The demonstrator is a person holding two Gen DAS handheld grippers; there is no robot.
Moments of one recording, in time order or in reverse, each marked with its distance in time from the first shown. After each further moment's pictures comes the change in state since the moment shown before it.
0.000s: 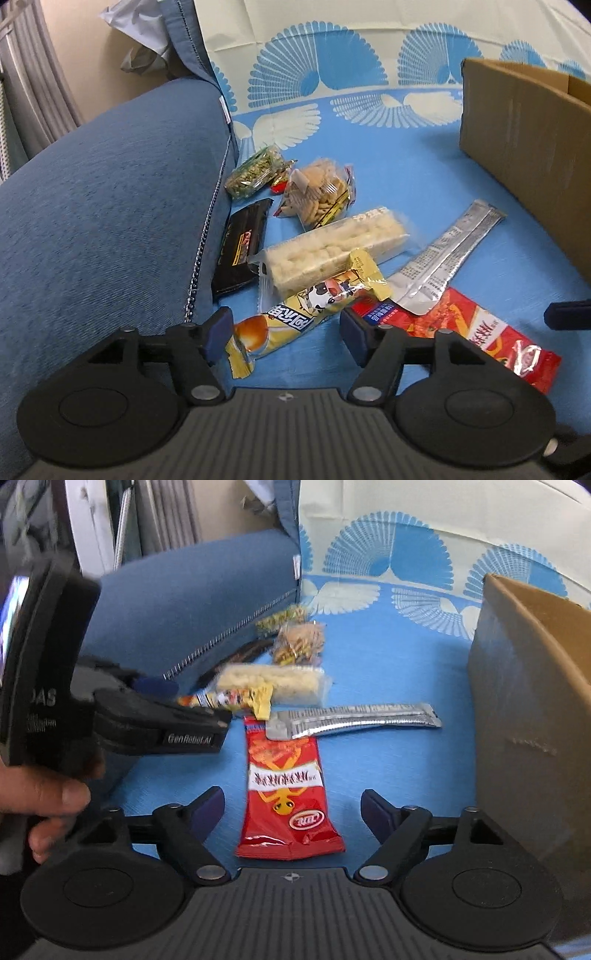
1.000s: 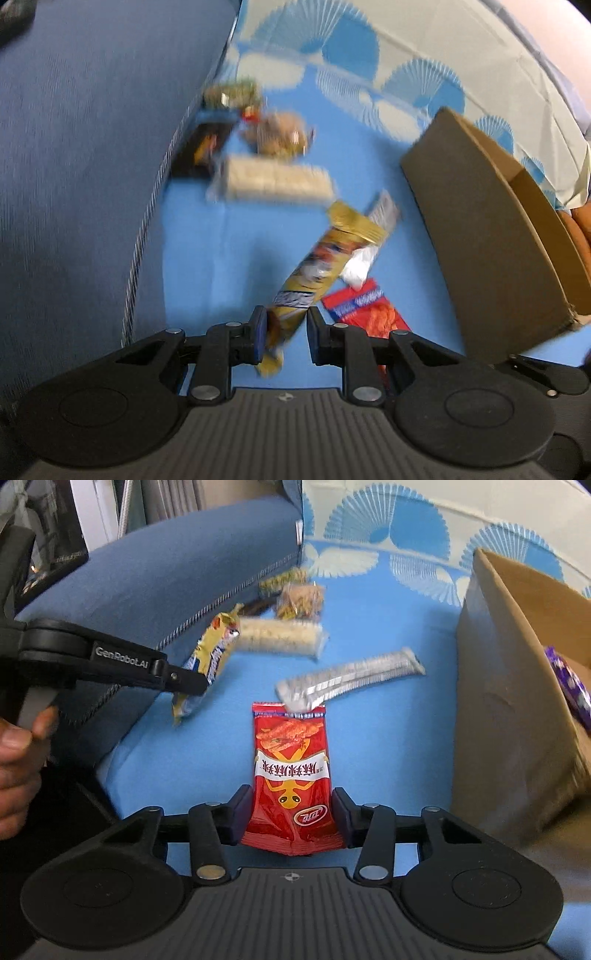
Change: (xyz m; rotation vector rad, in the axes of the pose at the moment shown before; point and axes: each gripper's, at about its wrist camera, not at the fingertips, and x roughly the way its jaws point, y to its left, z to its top) left arm -0.049 0.053 -0.021 -0.423 0.234 -0.423; right arm -0.037 0.001 -0.015 -0.009 0.142 -0.009
